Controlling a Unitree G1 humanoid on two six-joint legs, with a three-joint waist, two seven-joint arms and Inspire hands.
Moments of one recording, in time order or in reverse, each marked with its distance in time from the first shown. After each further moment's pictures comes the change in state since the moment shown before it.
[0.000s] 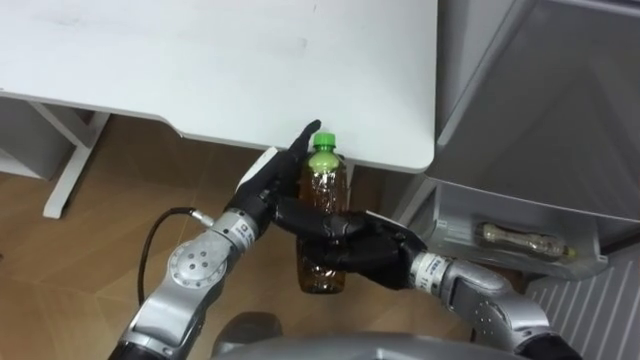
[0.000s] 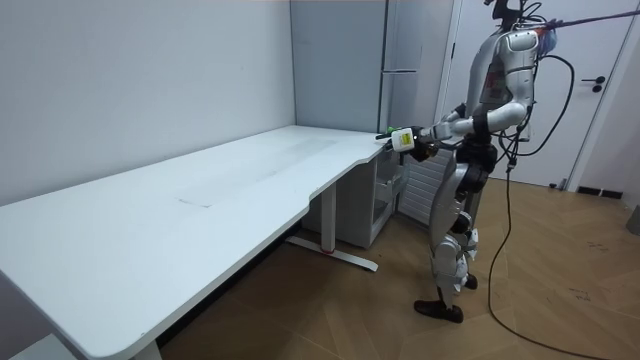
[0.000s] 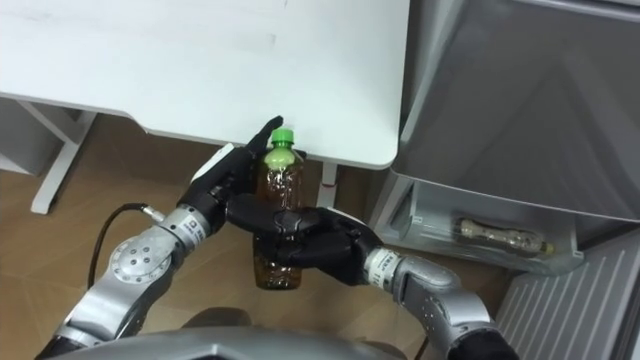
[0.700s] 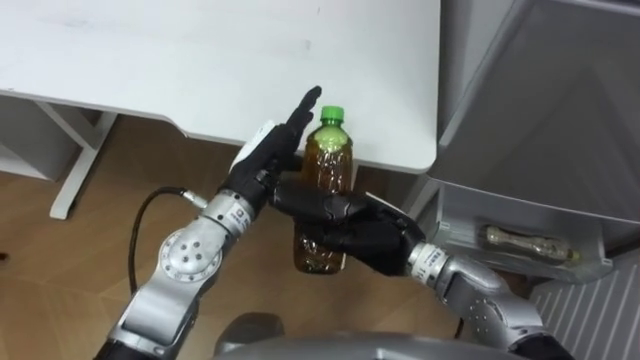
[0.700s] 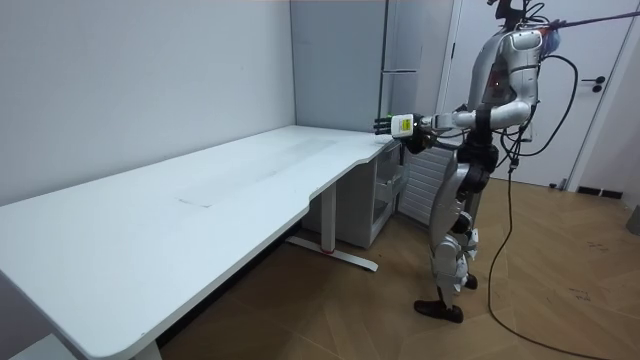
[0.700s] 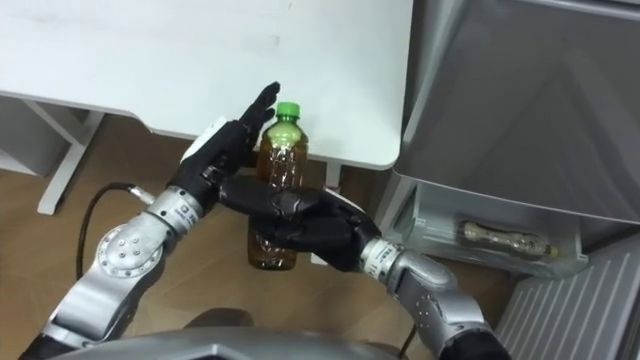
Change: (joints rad) left arm 0.000 0.034 0.011 -0.194 0.136 -0.019 0.032; right arm 0.001 0.025 -0.037 0.002 0.084 -0.120 0.073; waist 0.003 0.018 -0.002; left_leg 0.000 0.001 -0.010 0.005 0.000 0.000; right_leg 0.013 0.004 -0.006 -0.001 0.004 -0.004
